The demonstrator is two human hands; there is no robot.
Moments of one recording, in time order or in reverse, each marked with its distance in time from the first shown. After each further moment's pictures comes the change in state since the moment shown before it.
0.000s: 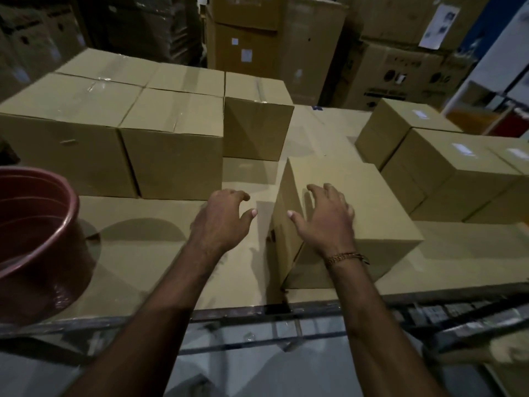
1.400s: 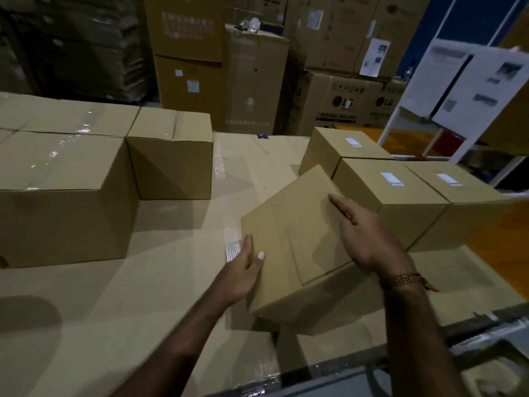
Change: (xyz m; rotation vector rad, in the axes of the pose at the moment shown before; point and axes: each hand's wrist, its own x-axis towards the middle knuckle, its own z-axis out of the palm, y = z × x) left_hand 0.109 0.173 0.197 -0.548 -0.398 -0.090; right_hand 0.110 0.220 -0.153 0.327 -0.113 0.105
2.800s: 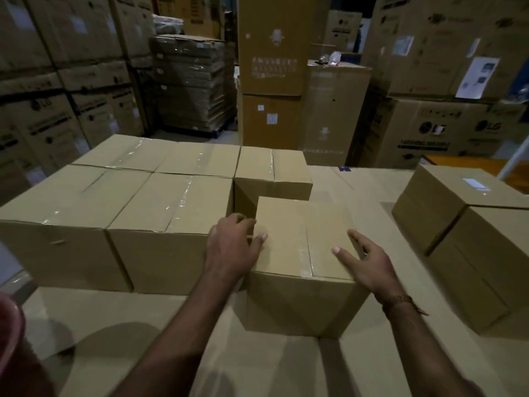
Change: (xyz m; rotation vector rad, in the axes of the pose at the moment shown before) left_hand 0.030 -0.032 -0.272 0.711 0.664 0.067; right_hand 0.141 -0.077 0.205 0.392 -0.035 -0.040
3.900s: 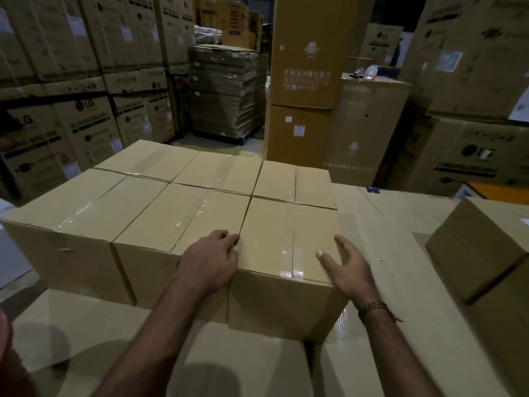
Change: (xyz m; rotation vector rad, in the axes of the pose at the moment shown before) left_hand 0.034 -0.047 -0.034 0.129 -0.209 -0.085; right_hand 0.083 -0.029 0.074 0.041 -0.075 -0.034
